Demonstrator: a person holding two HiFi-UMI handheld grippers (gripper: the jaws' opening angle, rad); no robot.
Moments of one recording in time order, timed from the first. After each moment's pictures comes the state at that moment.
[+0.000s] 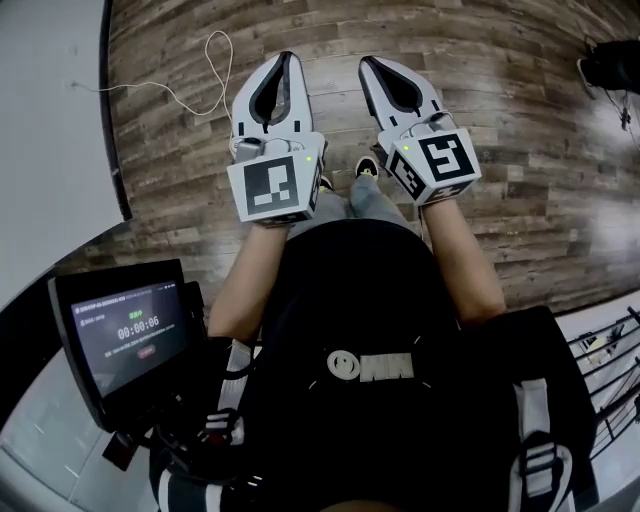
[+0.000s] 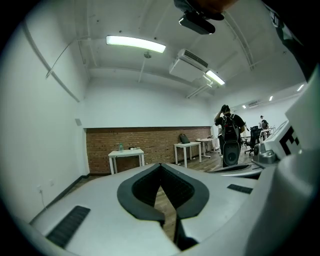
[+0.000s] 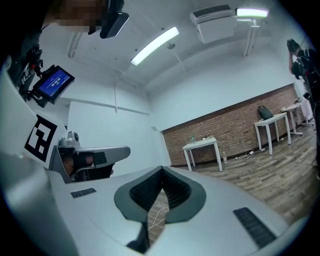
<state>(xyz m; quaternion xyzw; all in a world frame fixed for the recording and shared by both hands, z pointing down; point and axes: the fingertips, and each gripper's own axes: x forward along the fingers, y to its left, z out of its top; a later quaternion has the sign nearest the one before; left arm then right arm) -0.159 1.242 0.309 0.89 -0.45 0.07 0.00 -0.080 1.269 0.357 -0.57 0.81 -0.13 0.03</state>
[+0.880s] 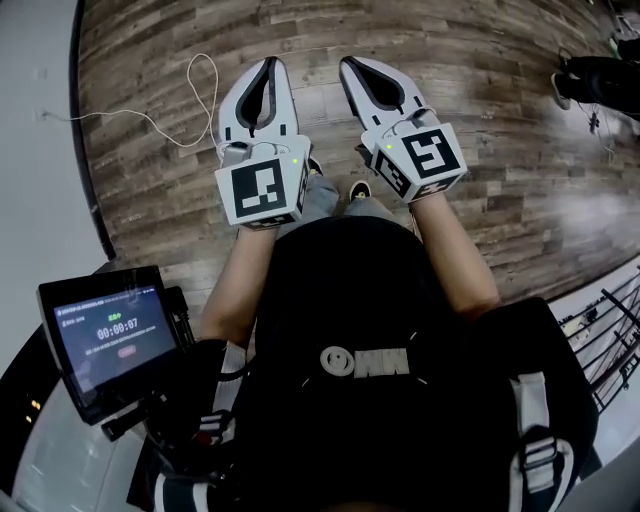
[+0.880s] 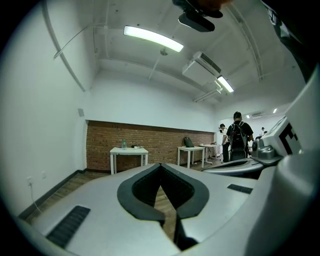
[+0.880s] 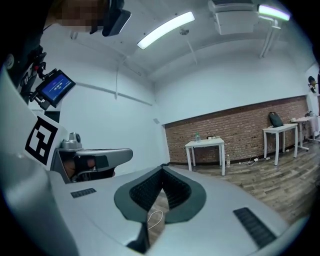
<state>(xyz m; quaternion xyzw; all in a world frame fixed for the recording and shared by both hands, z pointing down) -0.243 1.068 0.325 0.89 -0.45 0.04 0.04 -0.165 1.095 0.355 -0.57 0.81 -0.11 -0.03</state>
